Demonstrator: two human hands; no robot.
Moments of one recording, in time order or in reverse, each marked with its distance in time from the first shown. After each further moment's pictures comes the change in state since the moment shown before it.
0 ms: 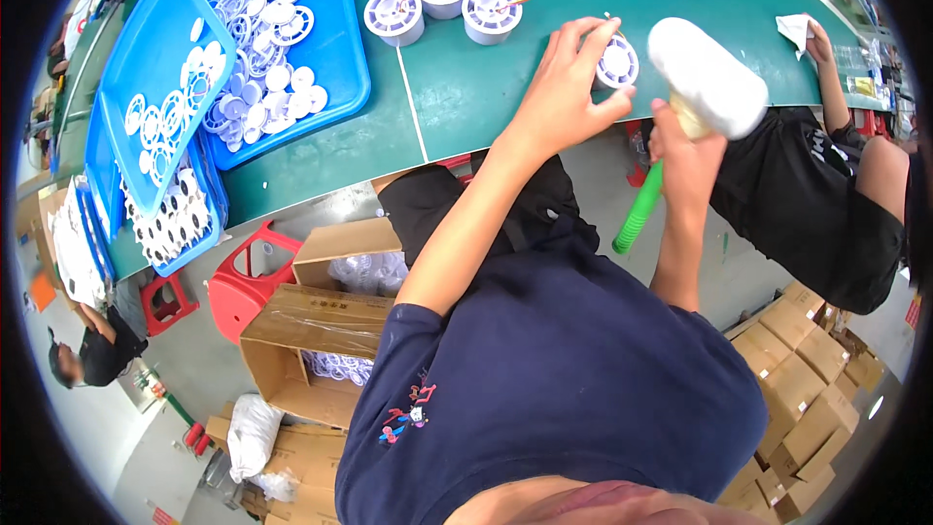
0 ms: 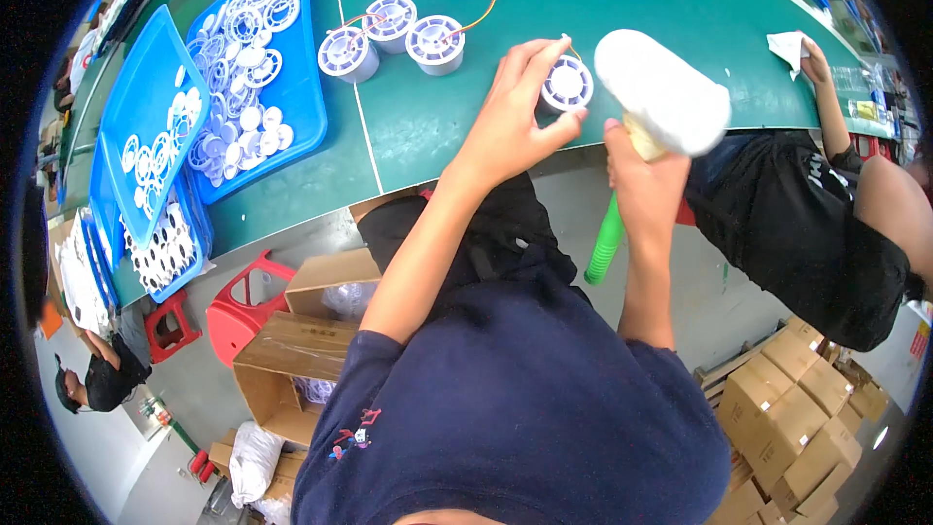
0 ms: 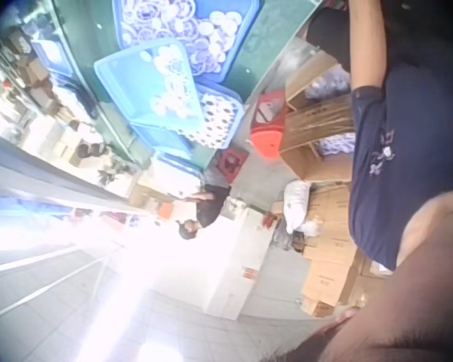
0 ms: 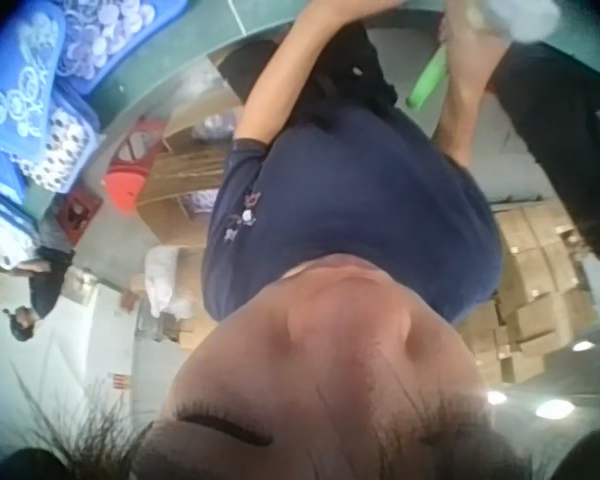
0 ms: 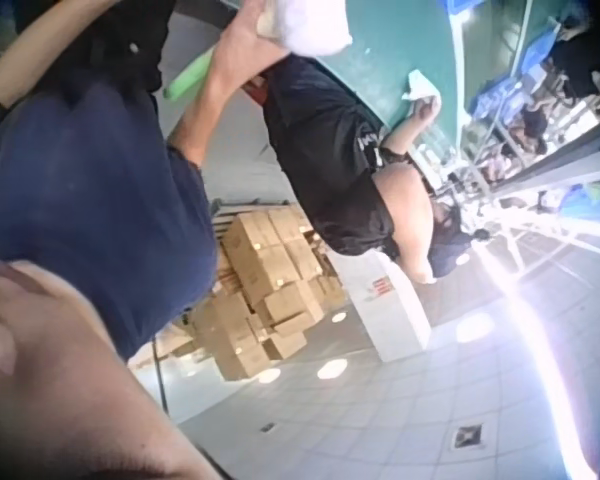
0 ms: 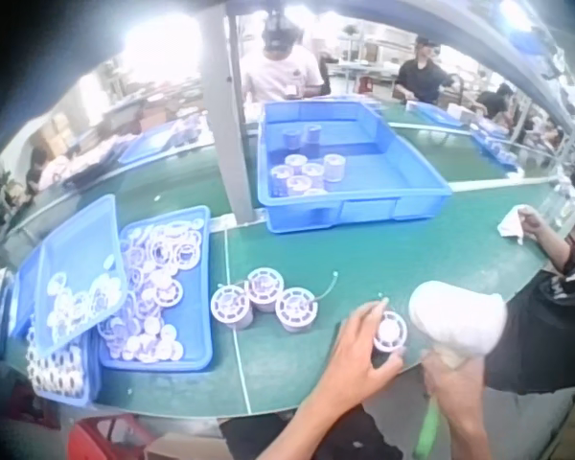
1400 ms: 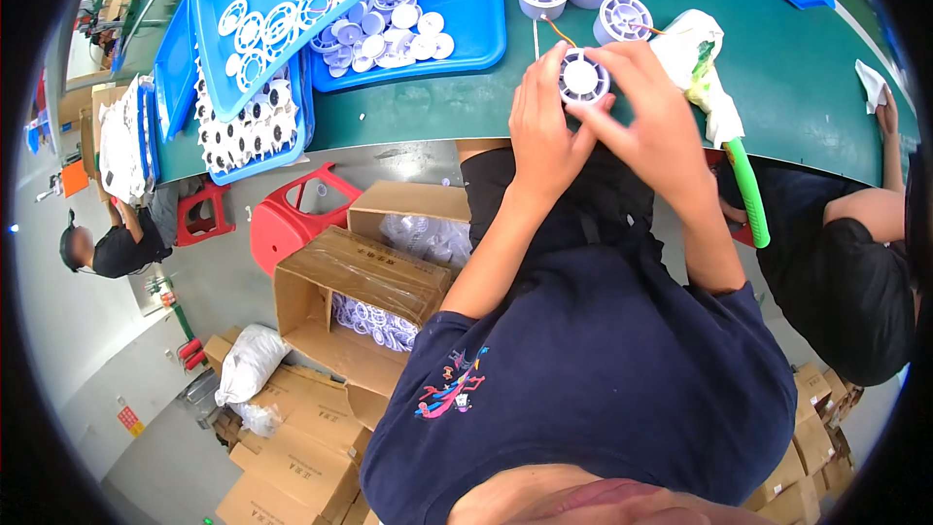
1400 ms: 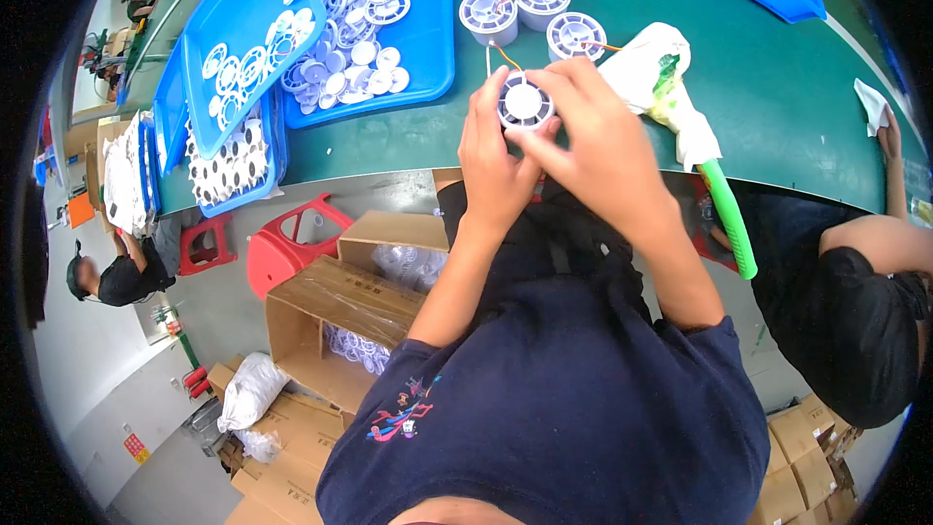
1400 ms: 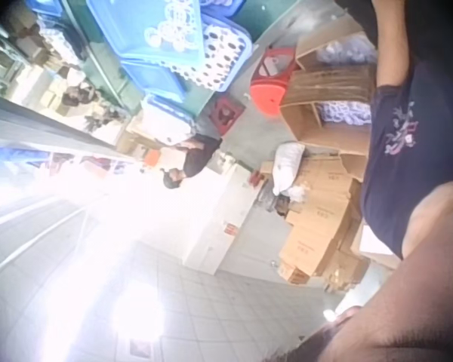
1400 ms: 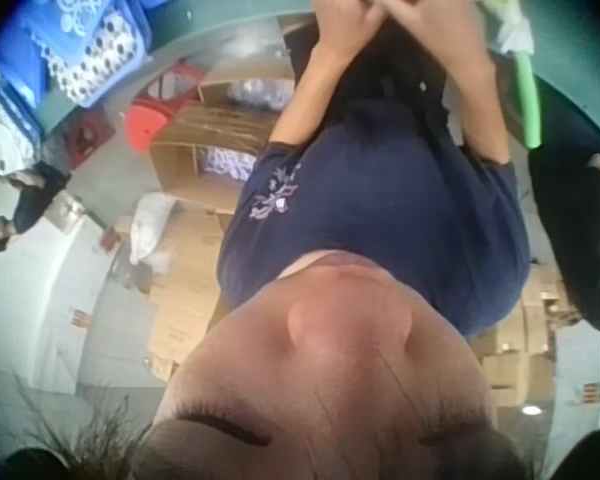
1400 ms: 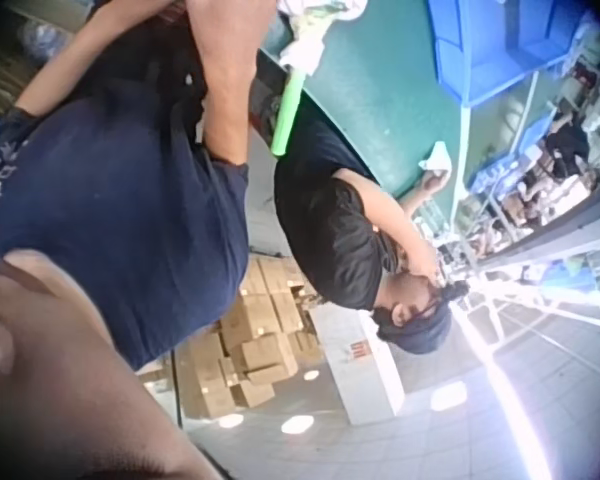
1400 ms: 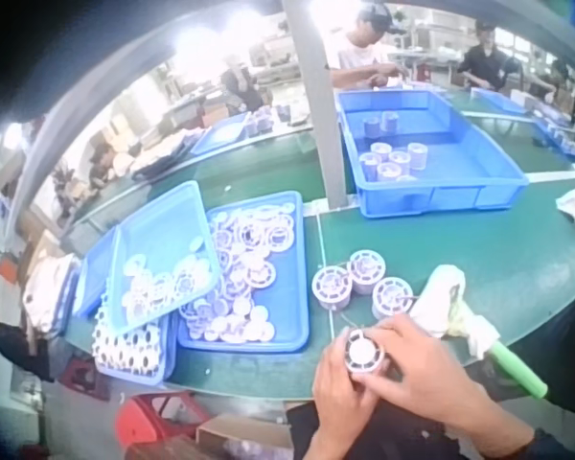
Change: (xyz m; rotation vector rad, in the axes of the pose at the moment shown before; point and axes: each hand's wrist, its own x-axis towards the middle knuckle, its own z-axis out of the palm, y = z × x) left_hand -0.088 0.009 -0.088 0.415 0.474 -0.168; right_hand -0.009 -0.028 0.122 -0.336 -0.628 -0.853
